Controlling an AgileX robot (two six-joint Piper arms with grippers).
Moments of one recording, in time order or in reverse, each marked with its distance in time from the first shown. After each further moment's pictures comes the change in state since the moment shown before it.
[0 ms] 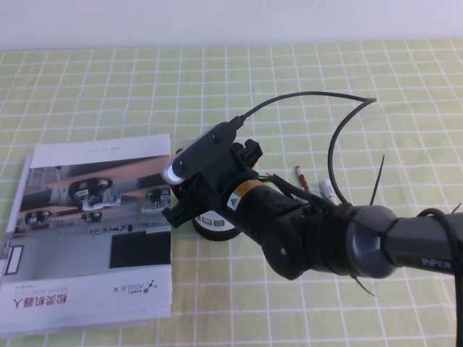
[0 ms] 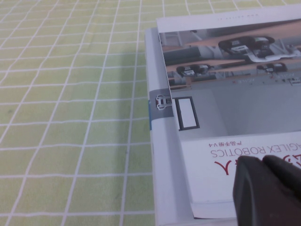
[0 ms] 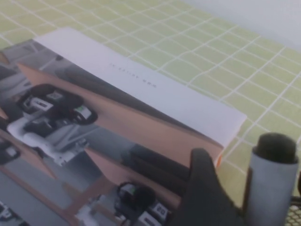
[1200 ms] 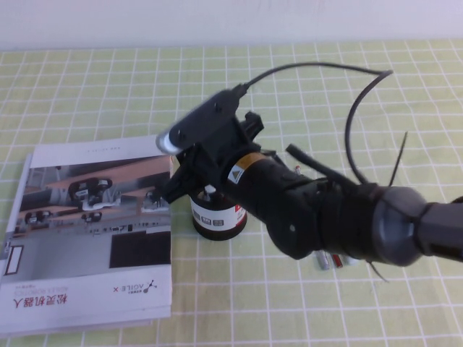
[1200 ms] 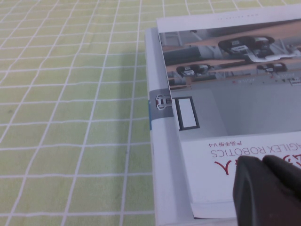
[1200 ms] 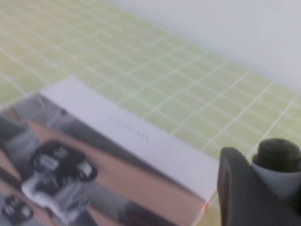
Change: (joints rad) right arm -0.002 -0.082 -0.037 0.042 0.067 -0.053; left arm 0.000 0.000 0.000 0.000 0.000 0.000
